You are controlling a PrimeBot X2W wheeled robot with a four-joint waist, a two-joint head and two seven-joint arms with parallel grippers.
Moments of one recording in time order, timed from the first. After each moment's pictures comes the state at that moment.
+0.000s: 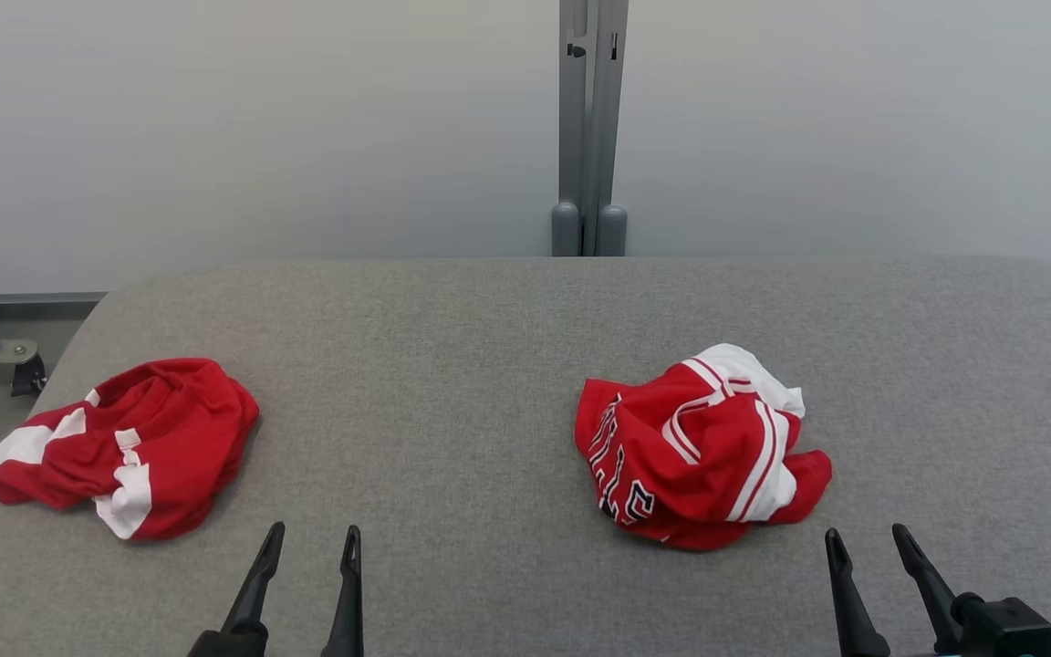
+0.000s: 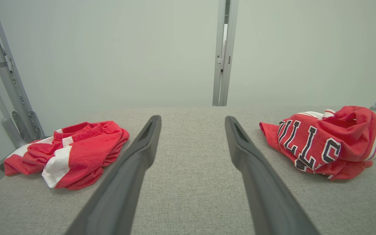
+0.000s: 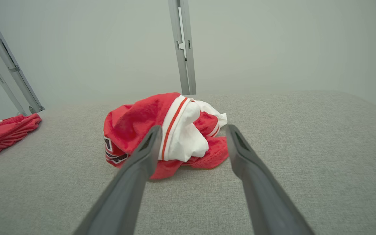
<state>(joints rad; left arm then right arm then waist) 0.19 0.05 -0.15 0.06 -0.11 -0.05 -0.26 0.23 -0.05 0.01 0.11 0.16 0.13 -0.26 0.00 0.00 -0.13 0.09</state>
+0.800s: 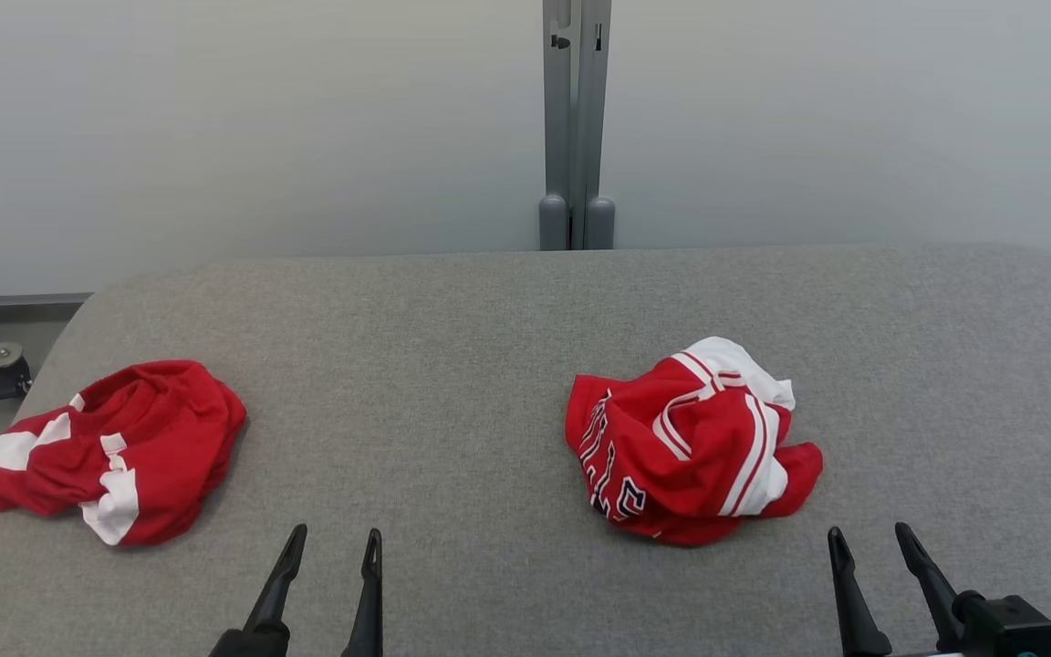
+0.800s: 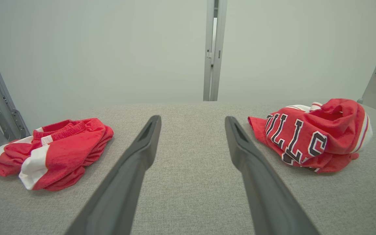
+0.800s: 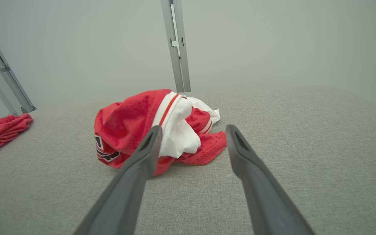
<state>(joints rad) 0.19 0.05 -0.18 0.07 -0.12 -0.04 -0.26 0.22 -0.05 0.00 0.12 0.15 0.13 -0.26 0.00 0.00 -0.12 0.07</state>
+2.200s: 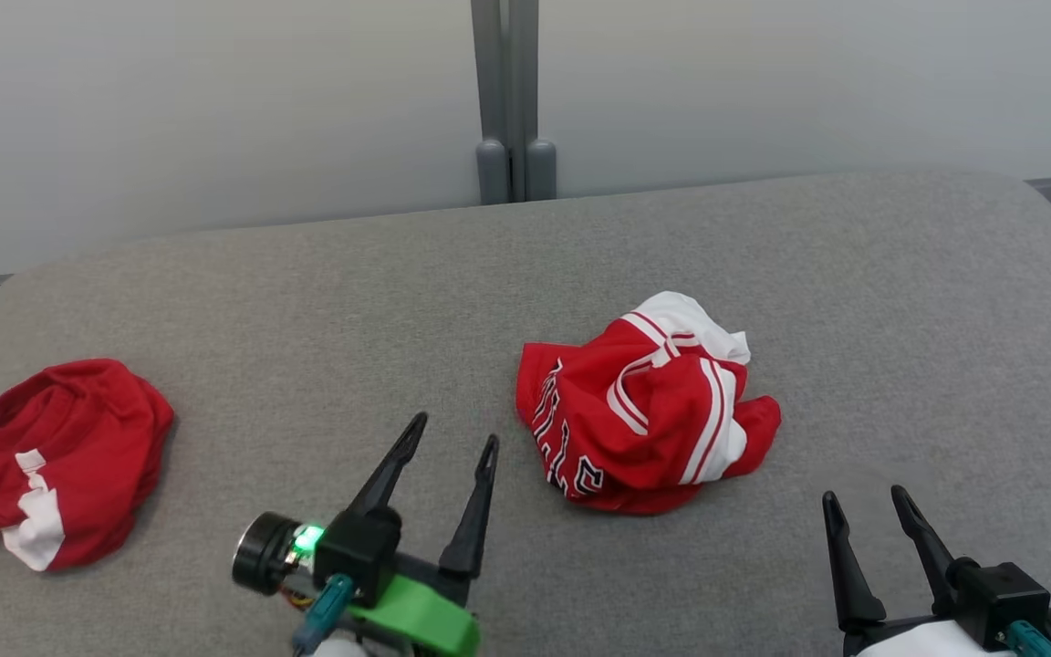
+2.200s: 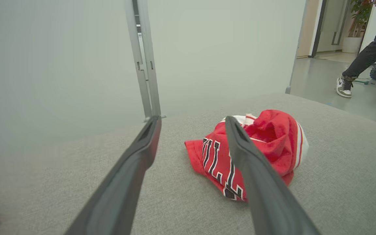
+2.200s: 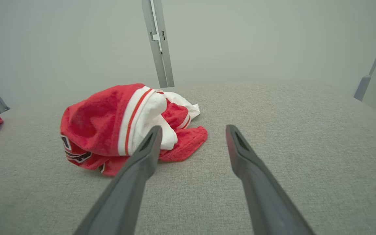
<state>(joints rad) -0.06 0.05 -0.37 0.18 -0.12 -0.08 -0.26 0.17 -0.05 0.01 0.11 0.13 0.13 -0.26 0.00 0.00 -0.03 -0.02</state>
